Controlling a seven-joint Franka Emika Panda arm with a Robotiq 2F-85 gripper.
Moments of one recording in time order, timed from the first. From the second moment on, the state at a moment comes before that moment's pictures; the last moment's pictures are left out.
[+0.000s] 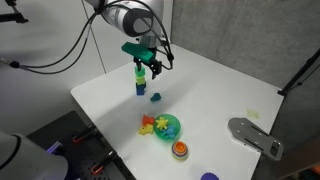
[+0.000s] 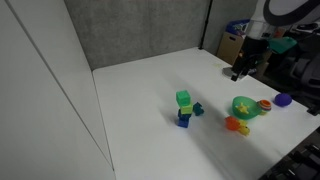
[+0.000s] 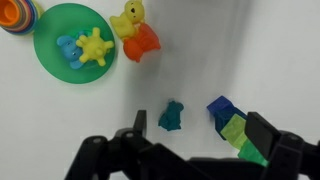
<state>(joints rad) 0.02 0.13 -0.01 -2.17 0.11 2.21 -0.20</state>
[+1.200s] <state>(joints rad) 0.09 0.52 0.08 -2.01 0.09 2.28 -0.18</state>
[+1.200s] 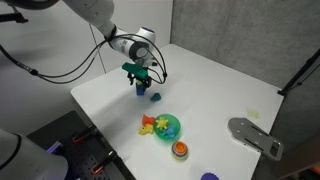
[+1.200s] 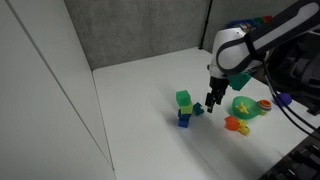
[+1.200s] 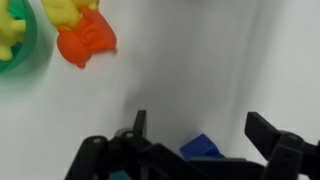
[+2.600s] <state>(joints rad) 0.19 0.94 0.09 -1.53 -0.01 2.30 -0.12</state>
